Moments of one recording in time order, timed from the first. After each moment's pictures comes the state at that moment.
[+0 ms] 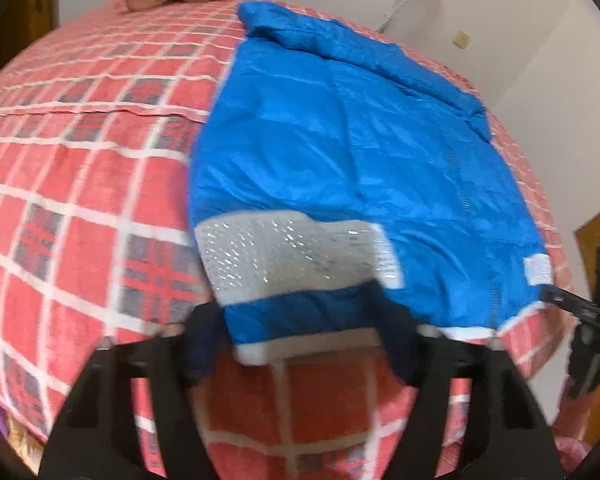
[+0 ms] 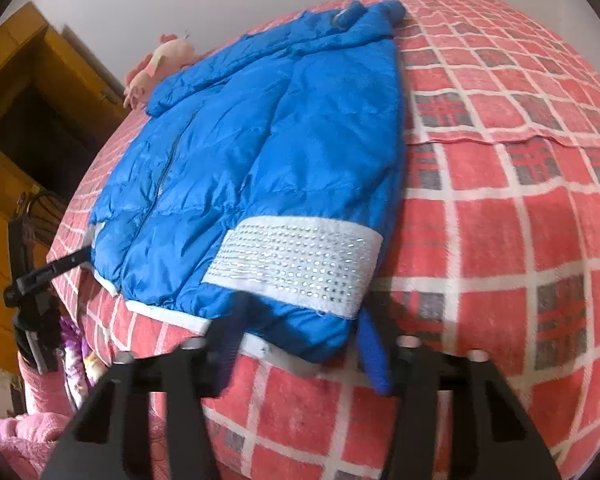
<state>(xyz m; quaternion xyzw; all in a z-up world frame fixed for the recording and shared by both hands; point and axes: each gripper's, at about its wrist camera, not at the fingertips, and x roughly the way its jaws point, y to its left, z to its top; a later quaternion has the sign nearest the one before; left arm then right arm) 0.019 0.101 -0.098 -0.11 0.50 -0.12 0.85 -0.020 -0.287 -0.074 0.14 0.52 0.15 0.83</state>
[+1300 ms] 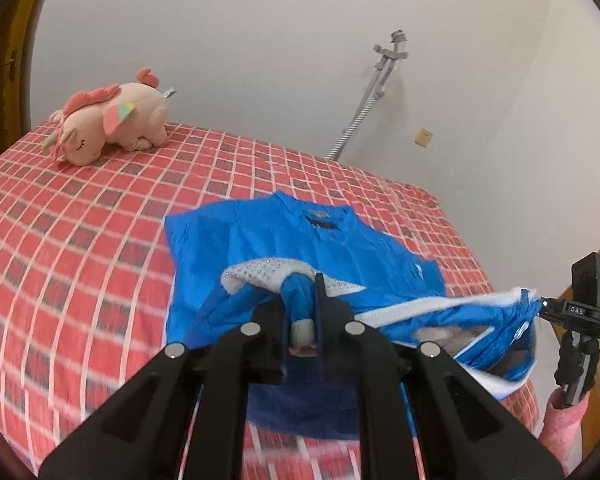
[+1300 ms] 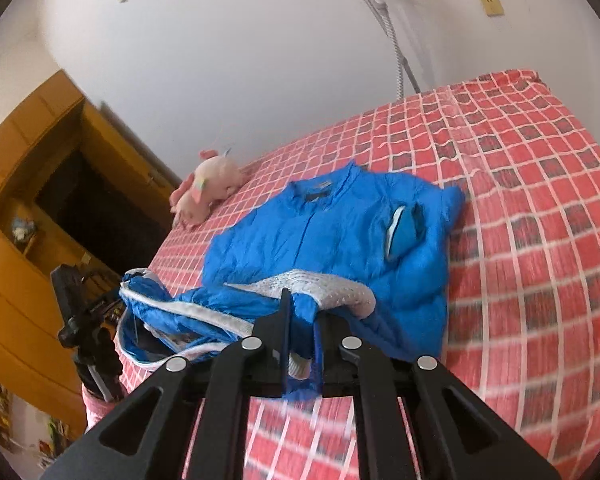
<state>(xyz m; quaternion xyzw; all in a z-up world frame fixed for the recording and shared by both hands) 0.217 0.078 0.052 -0.13 0.35 -0.16 0.91 0.190 -0.341 0.077 0.23 0.42 0.19 0.86</state>
